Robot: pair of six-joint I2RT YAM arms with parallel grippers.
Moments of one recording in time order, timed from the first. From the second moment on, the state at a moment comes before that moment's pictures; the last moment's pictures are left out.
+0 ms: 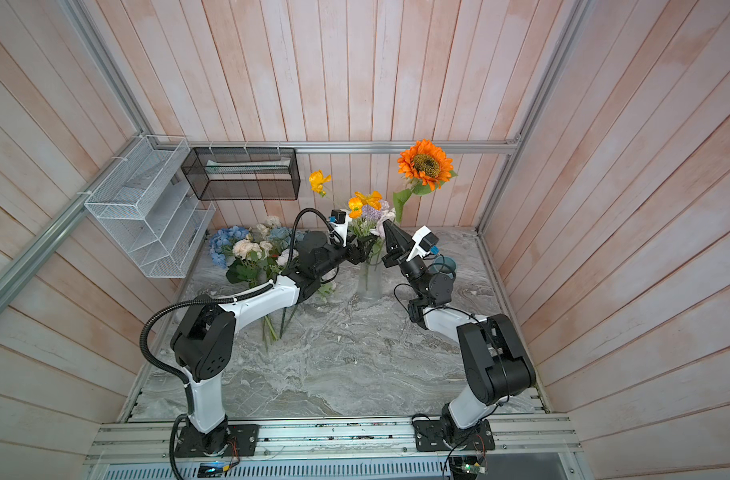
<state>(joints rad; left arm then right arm) -0.65 1.95 1.45 0.51 0.18 -0.26 0.33 1.61 0.77 1.55 -0.34 0.34</state>
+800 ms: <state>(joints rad) -0.65 1.95 1.45 0.52 0.18 -0.26 0.37 1.58 0.58 1.45 -0.26 0.22</state>
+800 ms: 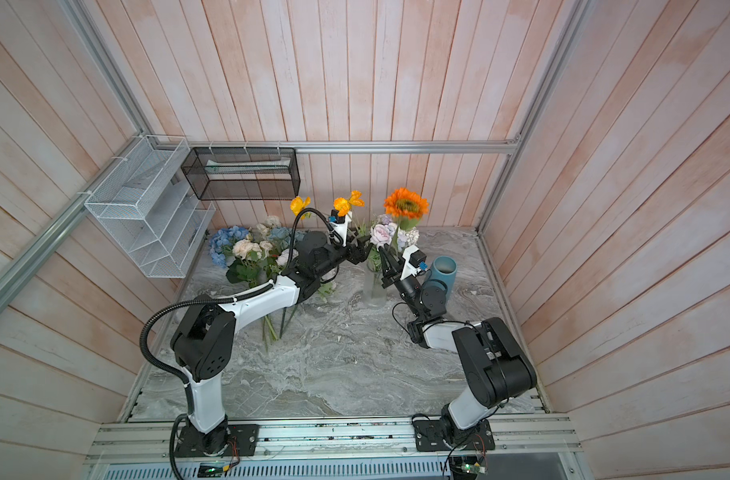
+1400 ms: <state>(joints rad) -0.65 1.93 1.40 0.52 0.18 -0.26 0.38 1.31 0.51 1.14 -0.20 0.14</state>
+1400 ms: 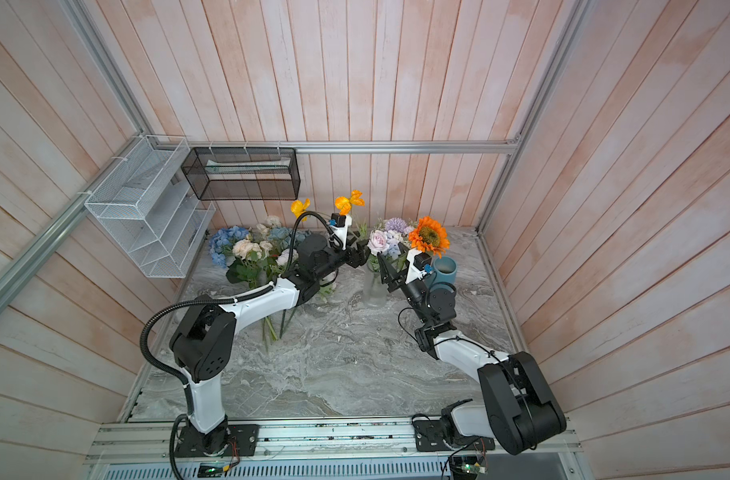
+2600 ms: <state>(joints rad) -0.58 1.51 1.00 0.21 0.30 -0.22 0.56 1.08 0.58 0.01 0.00 0.27</state>
